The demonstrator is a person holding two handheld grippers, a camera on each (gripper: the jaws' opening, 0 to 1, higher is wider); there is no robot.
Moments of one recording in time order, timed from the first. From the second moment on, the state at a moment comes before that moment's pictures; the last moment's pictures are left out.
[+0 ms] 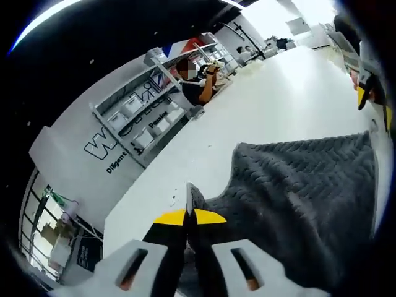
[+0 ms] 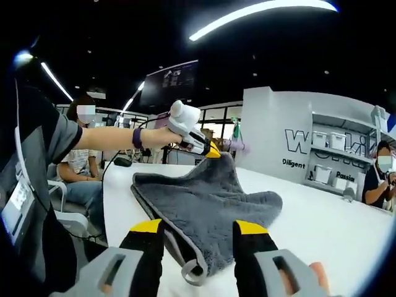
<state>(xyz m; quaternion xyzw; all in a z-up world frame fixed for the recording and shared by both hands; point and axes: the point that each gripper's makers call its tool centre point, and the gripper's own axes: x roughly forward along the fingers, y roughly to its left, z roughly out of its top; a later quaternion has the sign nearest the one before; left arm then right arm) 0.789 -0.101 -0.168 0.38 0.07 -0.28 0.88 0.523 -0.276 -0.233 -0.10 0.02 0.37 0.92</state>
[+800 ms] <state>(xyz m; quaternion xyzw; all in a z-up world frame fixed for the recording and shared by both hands) 0.838 -0.003 -0.241 0.32 0.22 -0.21 0.90 0.525 -0.277 -0.237 -0.10 0.03 0.37 0.92</state>
